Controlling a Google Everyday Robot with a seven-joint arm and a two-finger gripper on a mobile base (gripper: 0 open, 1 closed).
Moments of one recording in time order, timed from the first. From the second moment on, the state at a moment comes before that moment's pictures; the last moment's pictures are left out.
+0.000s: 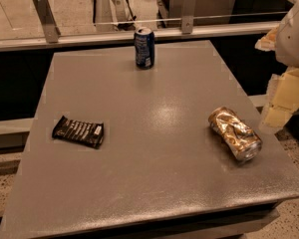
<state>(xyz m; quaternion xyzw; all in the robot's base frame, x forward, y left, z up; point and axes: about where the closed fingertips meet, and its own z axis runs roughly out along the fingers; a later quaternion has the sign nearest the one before) 0.438 -0.217 0.976 -0.60 0.78 -0.03 0.16</state>
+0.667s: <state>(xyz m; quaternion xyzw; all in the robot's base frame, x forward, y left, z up) 0.444 -0.168 0.964 -0.63 0.76 -0.01 0.18</state>
